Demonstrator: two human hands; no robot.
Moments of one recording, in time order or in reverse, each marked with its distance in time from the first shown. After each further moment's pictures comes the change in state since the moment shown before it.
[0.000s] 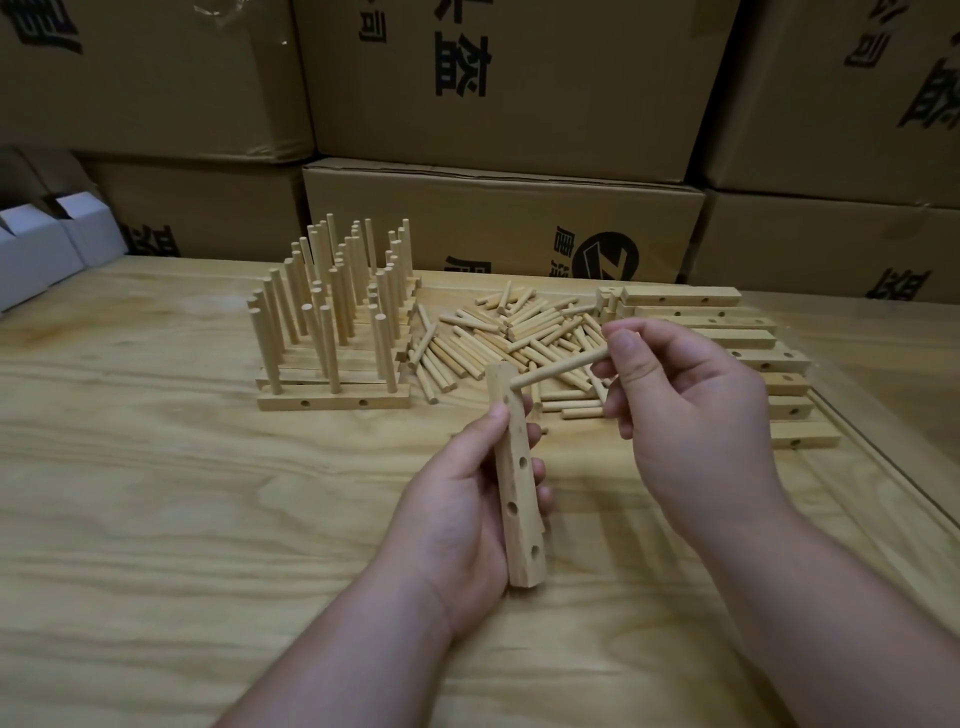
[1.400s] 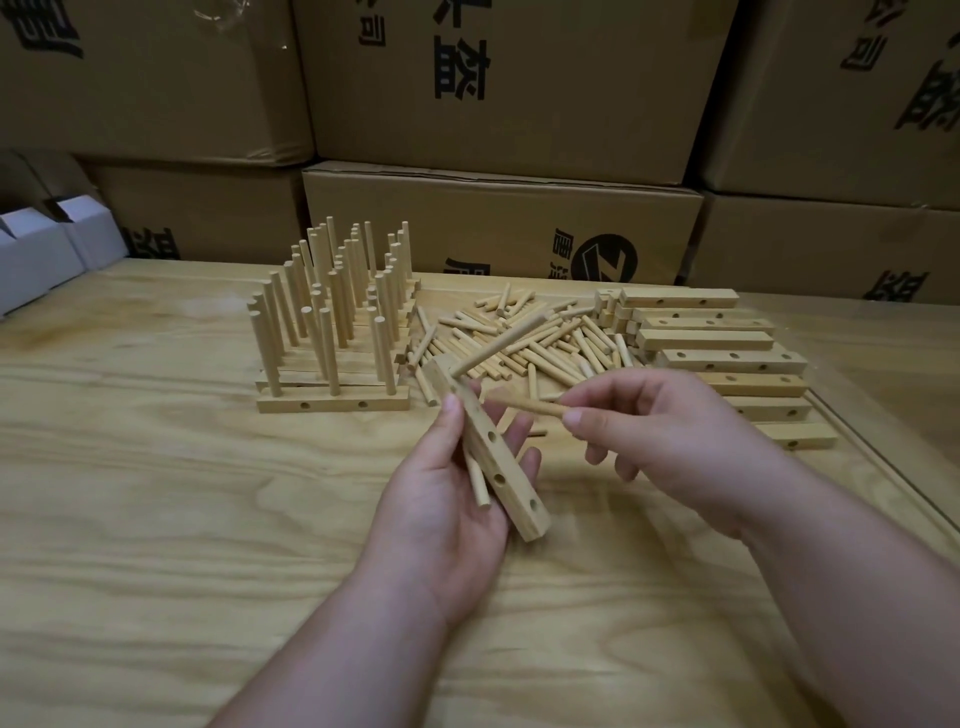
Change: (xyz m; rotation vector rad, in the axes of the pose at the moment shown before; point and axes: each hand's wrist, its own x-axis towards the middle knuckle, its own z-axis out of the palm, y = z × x) left_hand 0.006 0.005 -0.008 -0.194 0.025 0.097; right_hand 0.012 -0.012 -0.018 -0.256 -0.464 0.395
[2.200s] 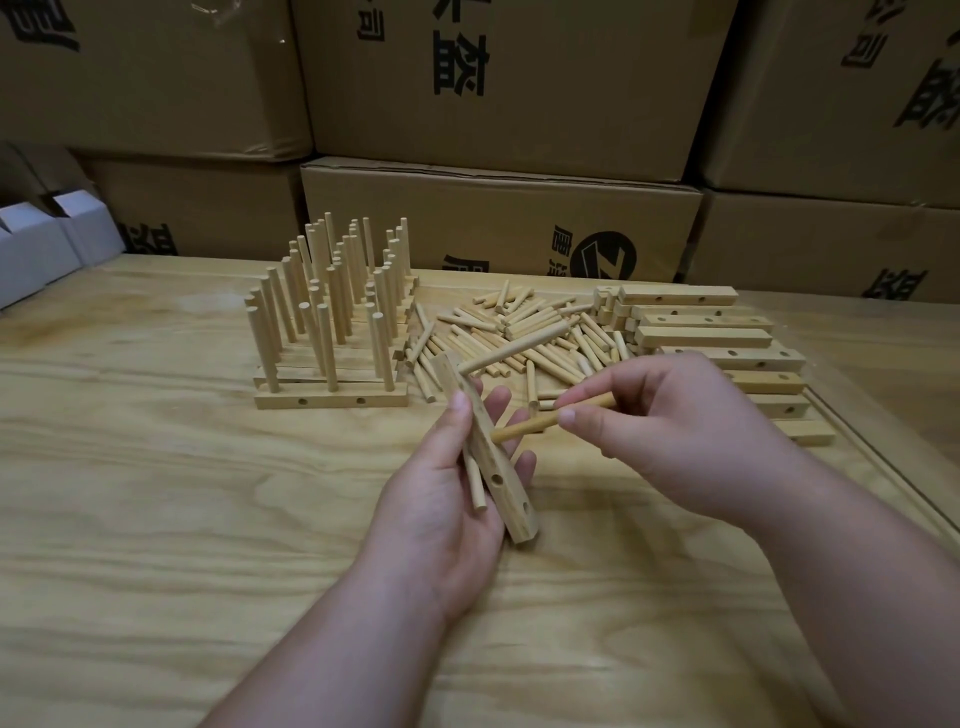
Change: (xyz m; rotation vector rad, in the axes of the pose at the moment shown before) left_hand 0.002 -0.003 -0.002 0.072 0.006 0.017; right_hand -0.007 -0.010 -0.003 -0.207 0.022 -0.174
